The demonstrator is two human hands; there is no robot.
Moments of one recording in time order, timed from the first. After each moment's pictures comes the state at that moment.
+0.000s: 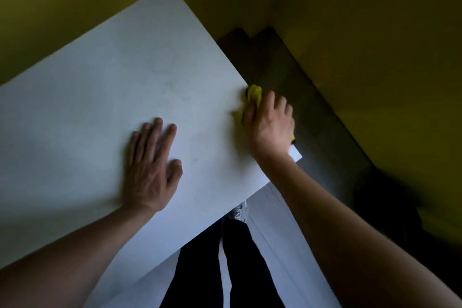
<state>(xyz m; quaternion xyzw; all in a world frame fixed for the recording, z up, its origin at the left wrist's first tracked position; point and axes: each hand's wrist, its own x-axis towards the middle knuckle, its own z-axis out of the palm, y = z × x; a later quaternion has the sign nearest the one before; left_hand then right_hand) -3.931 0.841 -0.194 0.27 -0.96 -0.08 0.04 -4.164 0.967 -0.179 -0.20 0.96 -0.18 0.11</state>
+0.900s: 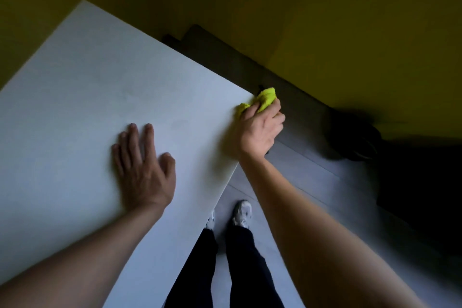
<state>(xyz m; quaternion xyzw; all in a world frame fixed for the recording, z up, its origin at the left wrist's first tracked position) -3.924 0.836 -0.199 0.25 -0.96 -0.12 0.06 -4.086 0.996 -0.181 0.28 0.90 -0.32 0.02</state>
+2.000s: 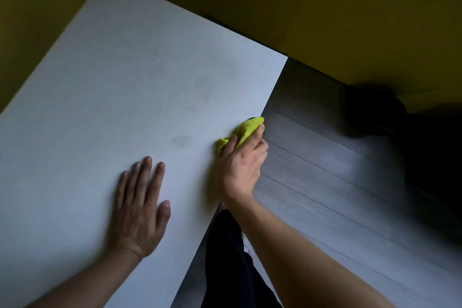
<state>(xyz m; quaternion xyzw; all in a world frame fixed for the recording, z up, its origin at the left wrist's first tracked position) -3.736 0.786 -0.192 0.04 -1.00 -0.09 -0.03 -3.885 0.956 -0.193 0.23 0.92 -0.32 0.07</state>
